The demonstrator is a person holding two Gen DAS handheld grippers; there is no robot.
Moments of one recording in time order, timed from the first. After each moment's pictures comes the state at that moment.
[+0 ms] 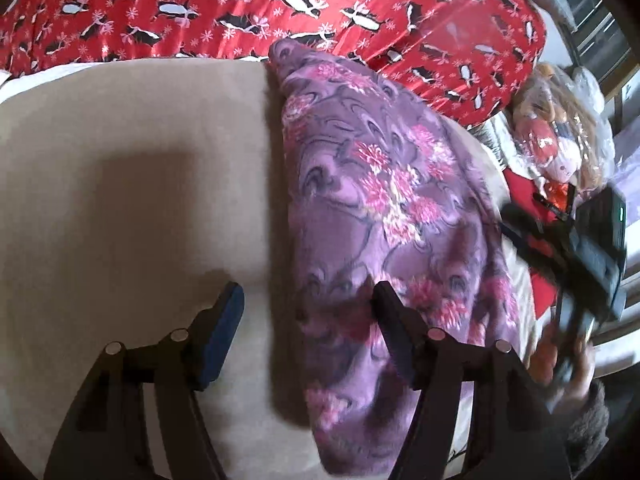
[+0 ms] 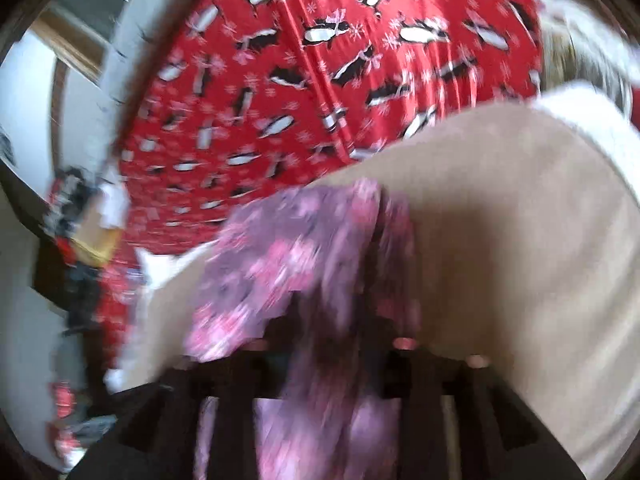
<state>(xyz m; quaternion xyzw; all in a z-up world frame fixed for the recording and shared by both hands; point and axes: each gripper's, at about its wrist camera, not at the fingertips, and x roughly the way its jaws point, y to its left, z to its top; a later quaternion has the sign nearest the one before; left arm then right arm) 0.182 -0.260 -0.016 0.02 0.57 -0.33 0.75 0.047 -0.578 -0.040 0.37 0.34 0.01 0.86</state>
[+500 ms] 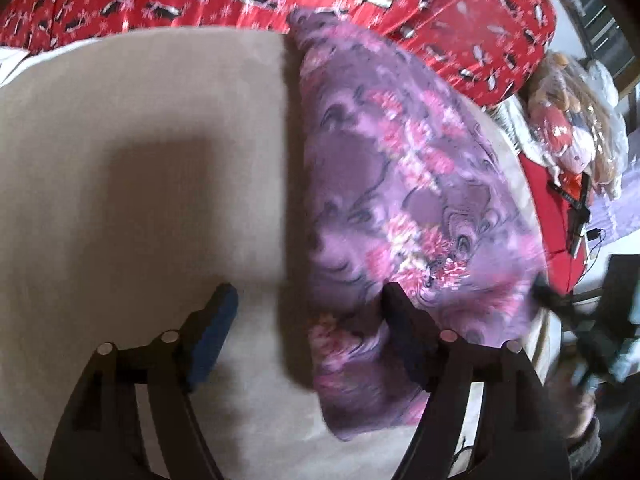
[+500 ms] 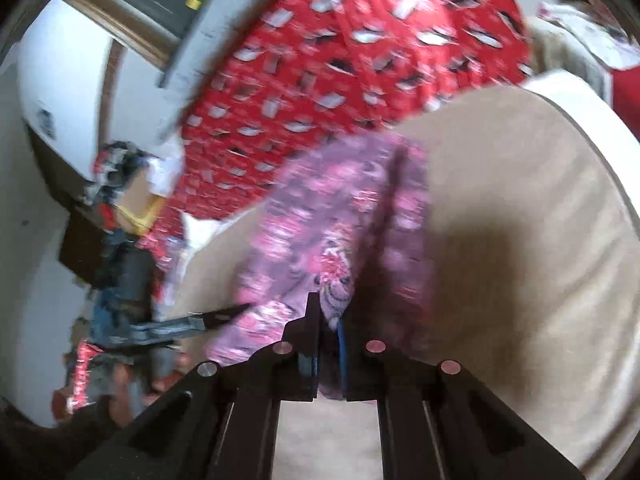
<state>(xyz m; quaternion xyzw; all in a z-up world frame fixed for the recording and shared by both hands) 0.157 -0.256 -0.033 0.04 0.59 -0.30 0.75 -0.047 -0.546 -0.048 0.33 0.35 0.04 0.87</state>
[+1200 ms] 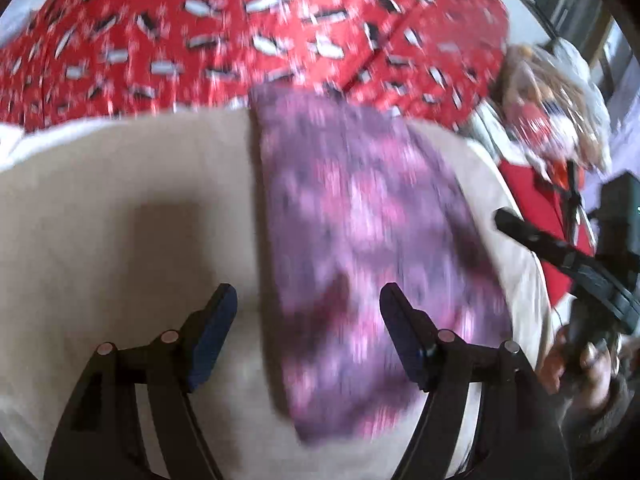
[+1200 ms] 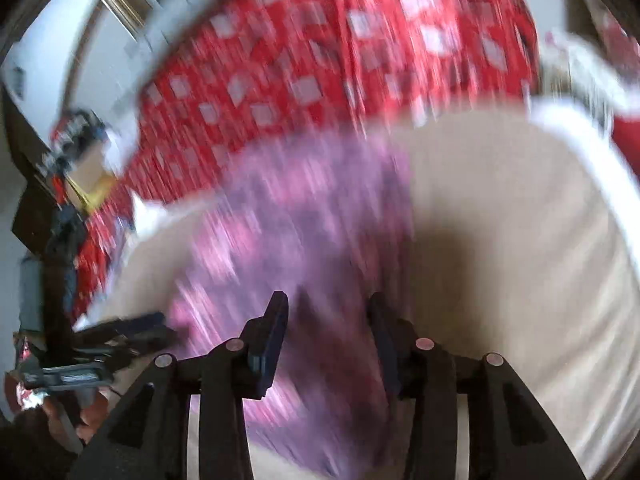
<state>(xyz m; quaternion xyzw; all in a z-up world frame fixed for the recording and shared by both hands) 0.164 -0.286 0.024 0.07 0.50 -0.33 0.80 0.006 -0.537 -0.026 0.26 0.33 -0.01 0.91</state>
